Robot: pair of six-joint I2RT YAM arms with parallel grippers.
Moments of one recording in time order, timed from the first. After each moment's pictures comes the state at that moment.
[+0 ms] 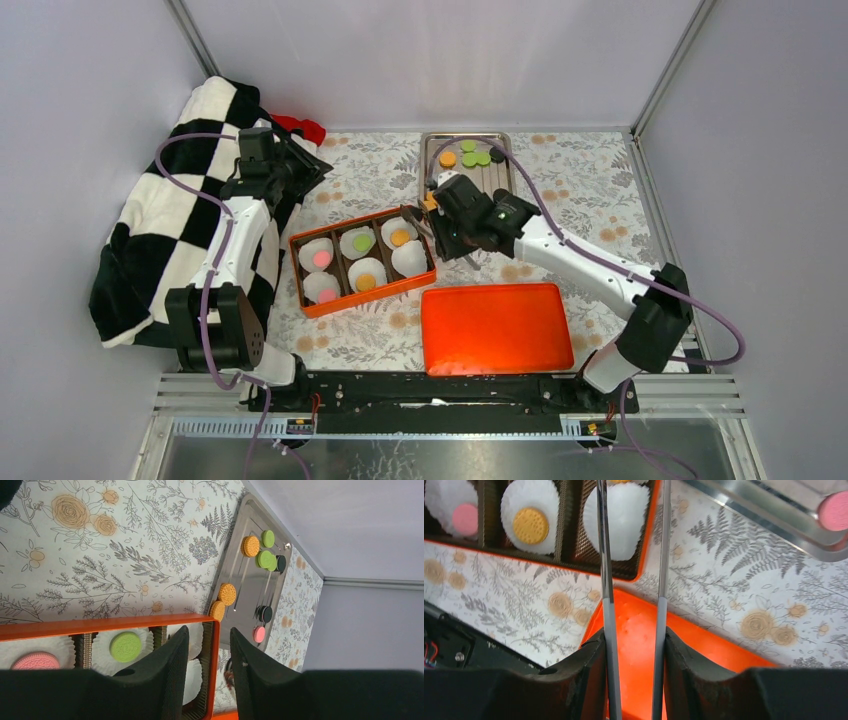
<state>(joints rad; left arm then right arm) 0.08 1.47 1.25 -0.36 0.31 -0.81 0.85 1.59 1.43 -0.78 0.13 0.35</state>
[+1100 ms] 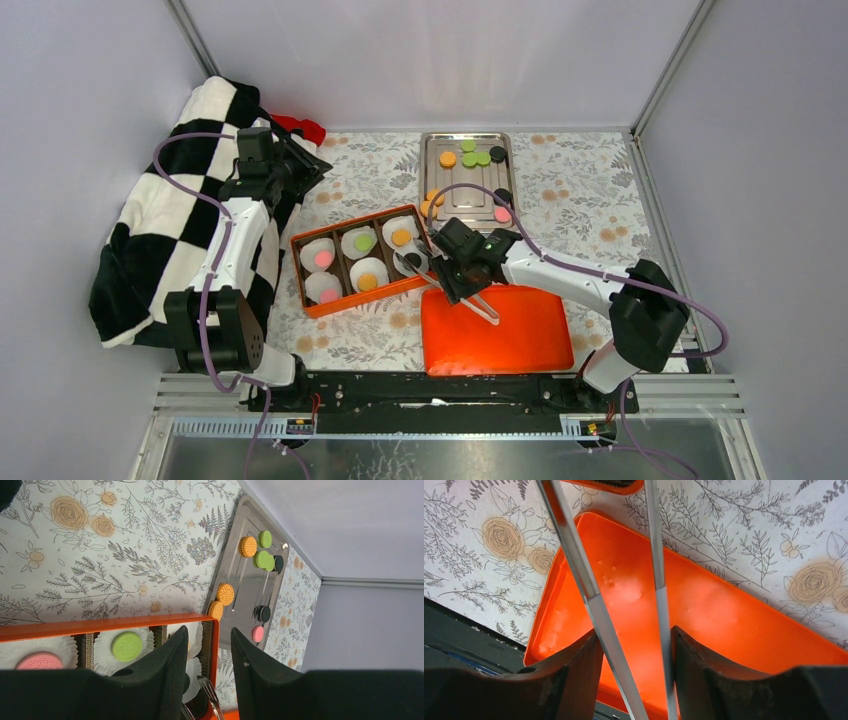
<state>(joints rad) 0.08 1.46 1.25 -0.36 0.31 -0.80 0.91 1.59 1.14 -0.72 0.06 0.36</state>
